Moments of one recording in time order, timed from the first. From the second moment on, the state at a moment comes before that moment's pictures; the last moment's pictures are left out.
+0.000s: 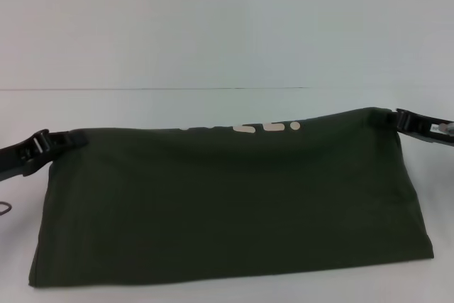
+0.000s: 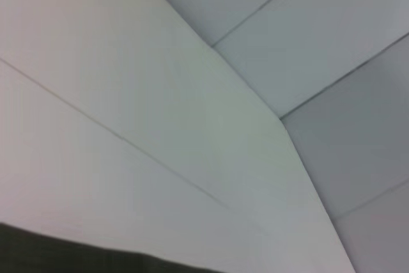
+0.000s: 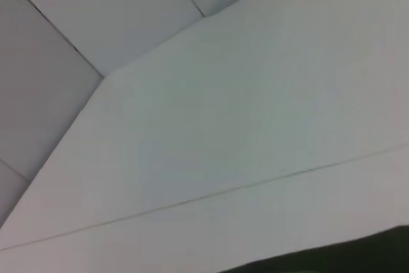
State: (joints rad) left arm -0.57 -2.02 0.24 0.60 2.18 1.38 -2.12; right arm 0.69 2.04 -0.38 -0.54 -2.19 -1.08 2.01
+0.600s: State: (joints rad) left arm -0.61 -2.09 0.25 0.60 2.16 1.20 -2.05; right arm 0.75 2.08 -0.49 -0.51 -2.12 -0.83 1.96
